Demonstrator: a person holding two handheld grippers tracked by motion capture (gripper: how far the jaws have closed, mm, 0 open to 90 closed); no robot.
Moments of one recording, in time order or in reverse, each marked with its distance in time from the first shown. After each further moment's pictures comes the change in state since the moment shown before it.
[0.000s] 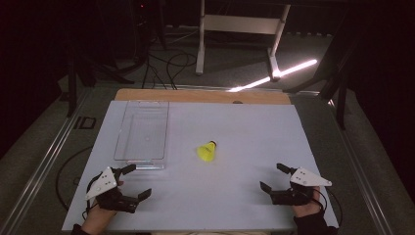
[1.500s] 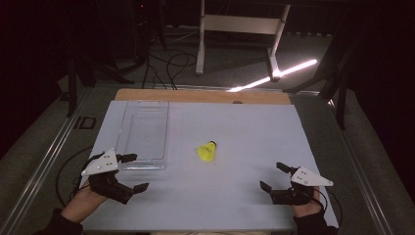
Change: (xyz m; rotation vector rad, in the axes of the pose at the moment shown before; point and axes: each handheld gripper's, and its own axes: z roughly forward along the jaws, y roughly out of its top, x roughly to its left) left arm 0.009 0.078 -0.004 0.240 -0.139 0.078; right arm 0.001 0.004 -0.001 -0.026 0.010 0.002
